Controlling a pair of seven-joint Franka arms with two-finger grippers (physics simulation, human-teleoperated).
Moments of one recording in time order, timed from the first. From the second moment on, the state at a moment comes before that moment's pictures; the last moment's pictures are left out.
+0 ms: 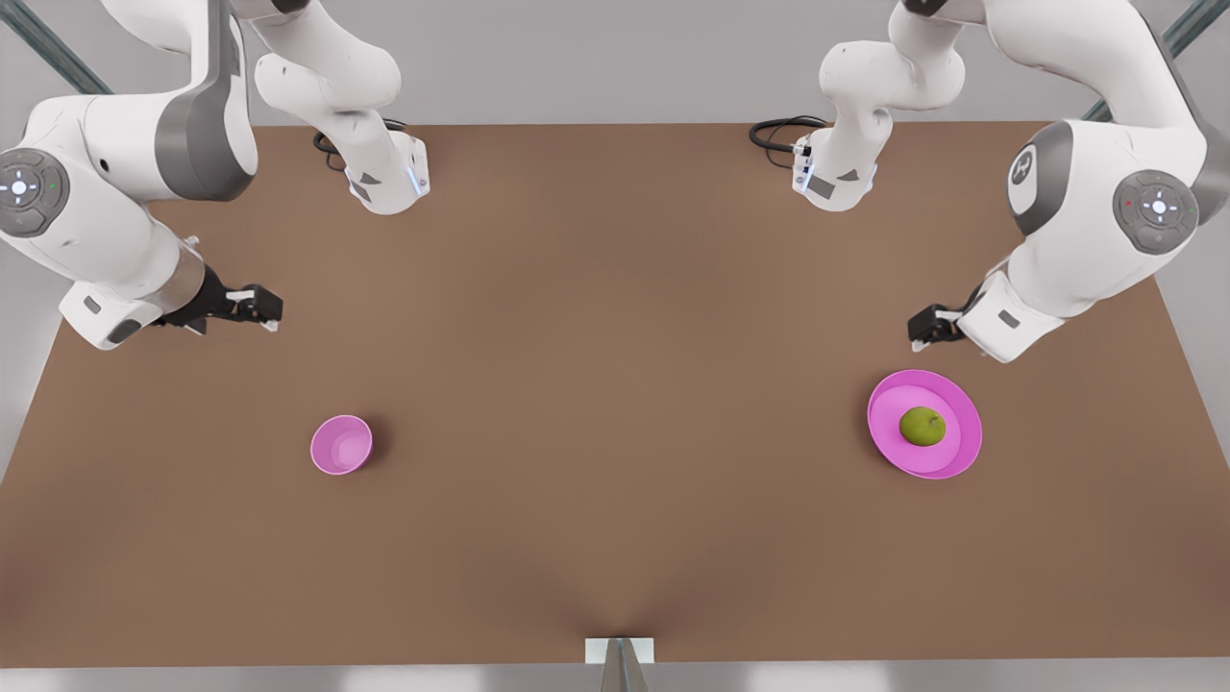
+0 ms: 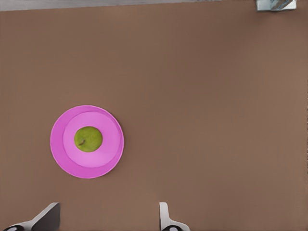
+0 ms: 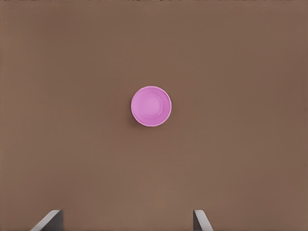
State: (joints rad) left arm -0.14 0.17 0.01 -1.41 -0.01 1.55 -0.08; right arm 0.07 0.14 0.02 -1.38 -0.06 1.43 0.02
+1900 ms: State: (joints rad) left arm -0.11 0.56 0.25 -2.03 -0.28 2.59 0.21; right arm 0.06 0.15 0.02 -1.38 -0.06 1.46 0.02
